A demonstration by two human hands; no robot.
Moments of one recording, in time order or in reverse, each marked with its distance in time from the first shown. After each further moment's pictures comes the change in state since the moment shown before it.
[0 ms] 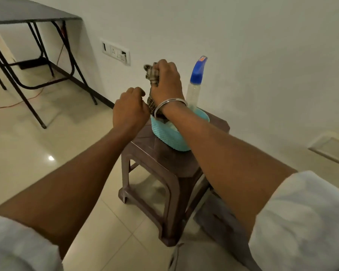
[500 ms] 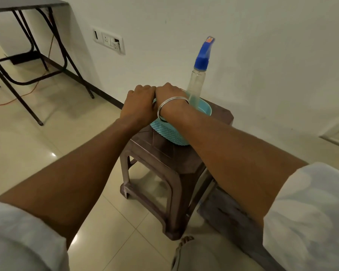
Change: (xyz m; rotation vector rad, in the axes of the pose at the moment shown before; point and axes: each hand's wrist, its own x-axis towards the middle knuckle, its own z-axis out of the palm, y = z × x) left_hand 0.015 0.008 0.035 0.099 -0.277 0.218; right_hand -0.013 0.039 0.011 -0.658 -0.546 0.000
